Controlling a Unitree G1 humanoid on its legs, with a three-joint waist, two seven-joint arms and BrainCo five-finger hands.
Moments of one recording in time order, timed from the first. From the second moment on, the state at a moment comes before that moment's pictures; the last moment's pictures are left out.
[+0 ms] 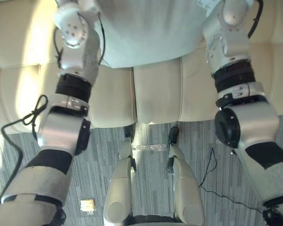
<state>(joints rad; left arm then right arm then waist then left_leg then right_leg) -1.47 0.49 -0.11 0.93 -0.53 -0.35 0.40 -1.64 -0.37 -0.04 1.03 0.33 -0.23 -0.38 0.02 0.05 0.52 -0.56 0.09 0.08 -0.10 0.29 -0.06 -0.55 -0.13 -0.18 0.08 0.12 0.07</state>
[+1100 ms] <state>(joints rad) 0.03 0.11 -0.02 0.91 -0.18 -0.24 0.12 0.00 -0.06 -0.13 0.89 0.19 -0.20 -0.08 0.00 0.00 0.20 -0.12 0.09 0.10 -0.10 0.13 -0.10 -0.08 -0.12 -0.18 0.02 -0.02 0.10</state>
